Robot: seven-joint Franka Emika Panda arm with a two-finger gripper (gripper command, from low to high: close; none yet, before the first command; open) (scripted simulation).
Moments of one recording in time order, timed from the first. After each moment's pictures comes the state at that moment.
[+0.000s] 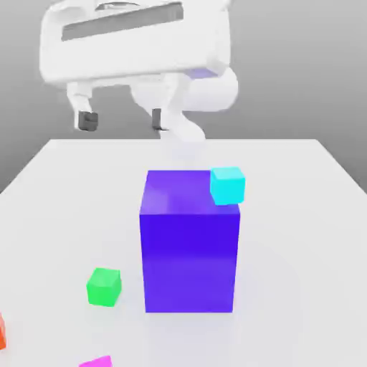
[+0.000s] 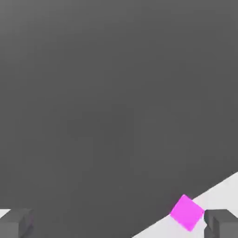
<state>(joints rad) -0.18 -0.16 0.06 -2.26 -0.01 2.47 1.32</state>
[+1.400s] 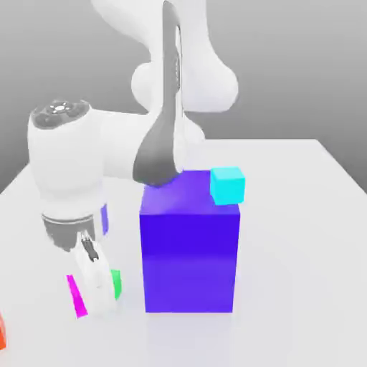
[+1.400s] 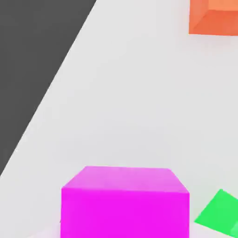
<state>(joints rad) -0.32 0.06 -0.04 -2.59 -0.02 2.66 1.47</state>
